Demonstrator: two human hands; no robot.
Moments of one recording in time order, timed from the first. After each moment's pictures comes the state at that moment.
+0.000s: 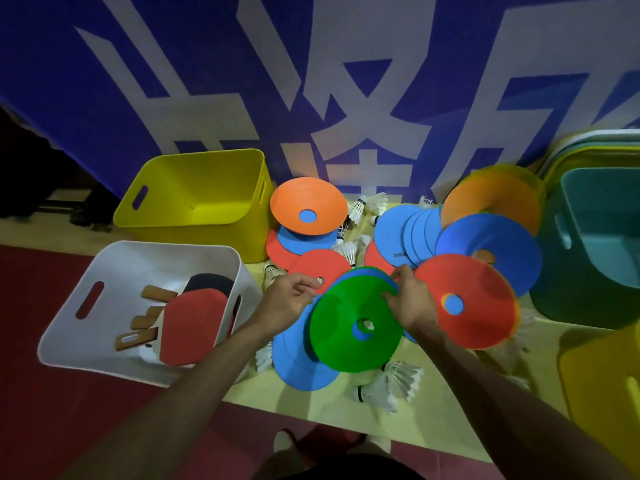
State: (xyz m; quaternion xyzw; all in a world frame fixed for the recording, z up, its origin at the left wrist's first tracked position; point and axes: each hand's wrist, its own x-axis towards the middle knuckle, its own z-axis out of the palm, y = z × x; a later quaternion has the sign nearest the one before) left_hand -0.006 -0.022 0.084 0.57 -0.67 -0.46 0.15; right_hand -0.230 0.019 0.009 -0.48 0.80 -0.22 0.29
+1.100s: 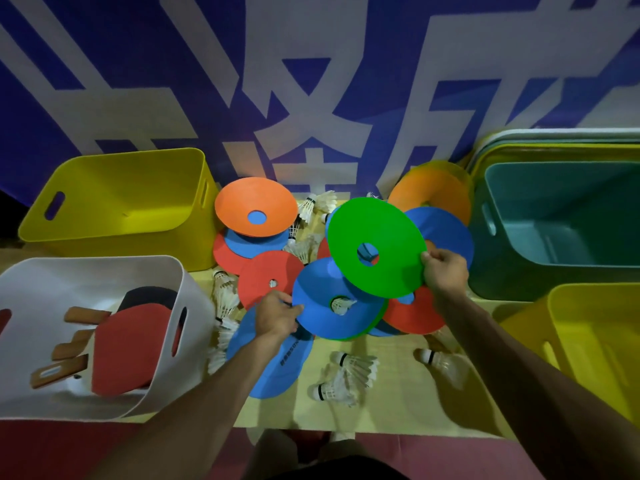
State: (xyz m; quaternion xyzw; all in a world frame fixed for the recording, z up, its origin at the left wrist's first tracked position) left_hand -0.064 -0.011 0.016 0.68 -0.53 -0.49 0.16; right_hand -0.329 0.037 0.041 -0.18 0.85 -0.42 0.26
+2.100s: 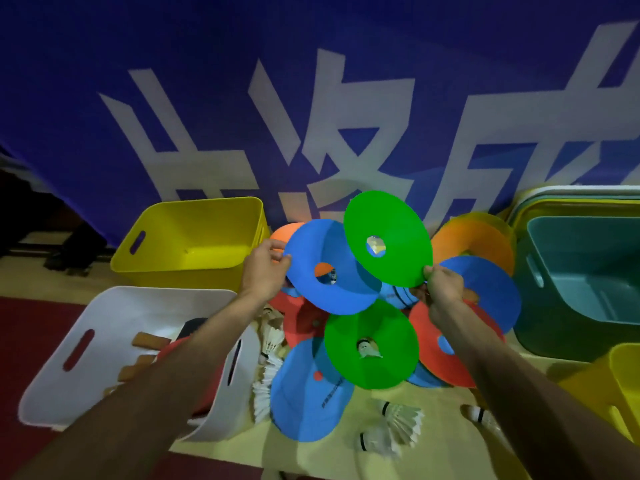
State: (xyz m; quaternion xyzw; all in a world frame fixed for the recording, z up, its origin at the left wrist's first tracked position) left_hand -0.015 -0.104 0.147 0.62 -0.63 -0.35 0.31; right_hand -0.265 -0.025 0.098 -0.05 0.66 -0.63 0.41
